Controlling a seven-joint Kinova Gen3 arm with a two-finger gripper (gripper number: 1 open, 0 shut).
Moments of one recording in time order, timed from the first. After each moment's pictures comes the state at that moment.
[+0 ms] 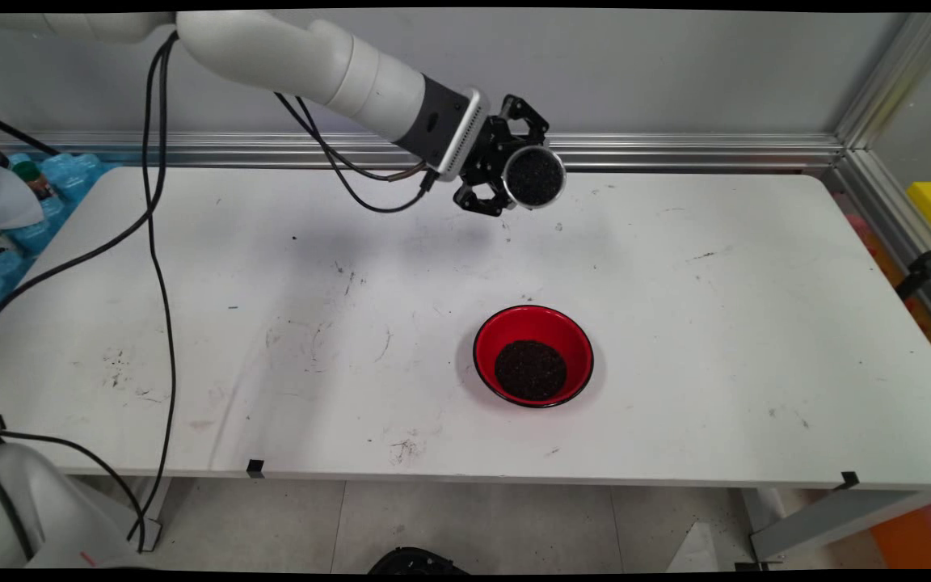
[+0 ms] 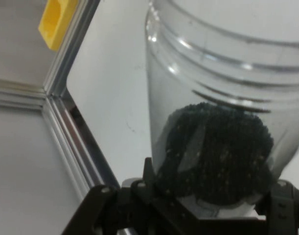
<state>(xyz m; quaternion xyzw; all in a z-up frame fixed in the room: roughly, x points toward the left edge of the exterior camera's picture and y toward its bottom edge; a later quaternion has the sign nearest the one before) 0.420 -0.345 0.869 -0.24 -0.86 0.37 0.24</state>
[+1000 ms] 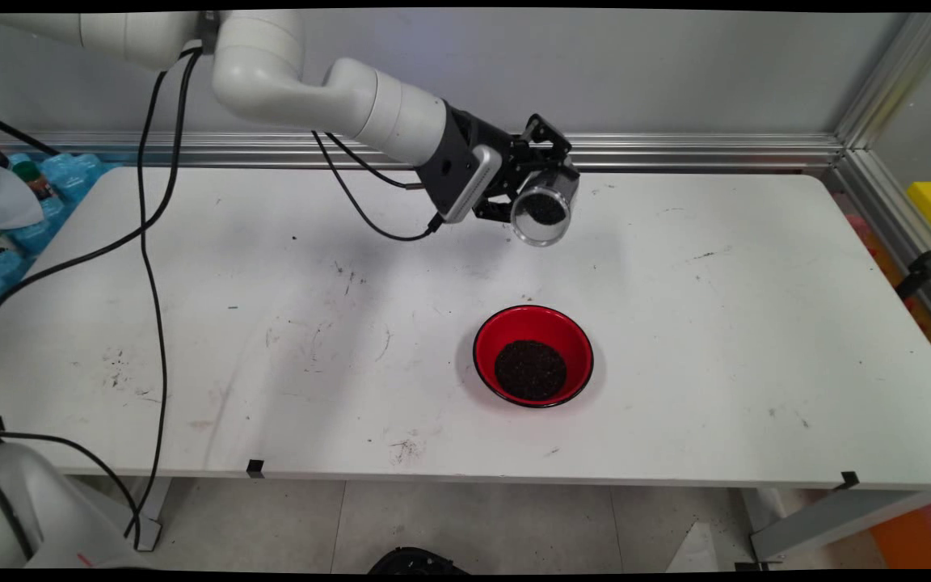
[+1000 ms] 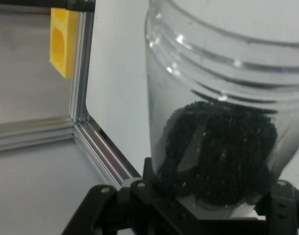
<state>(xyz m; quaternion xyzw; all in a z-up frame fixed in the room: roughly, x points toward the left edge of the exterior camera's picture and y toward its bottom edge) 0.401 -0.348 0.839 -0.35 -0.81 0.43 0.19</state>
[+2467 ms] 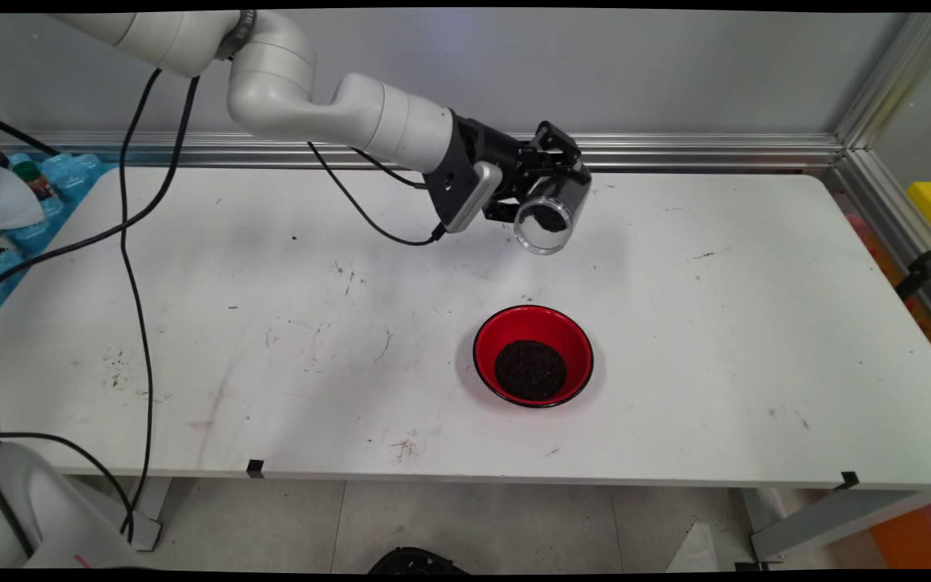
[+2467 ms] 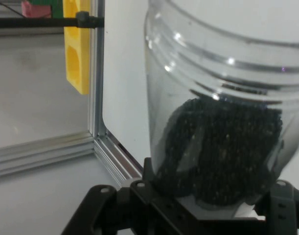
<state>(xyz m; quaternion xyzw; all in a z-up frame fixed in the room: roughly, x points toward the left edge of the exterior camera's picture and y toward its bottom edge) 0.399 -0.359 0.822 -0.39 -0.78 0.46 0.19</state>
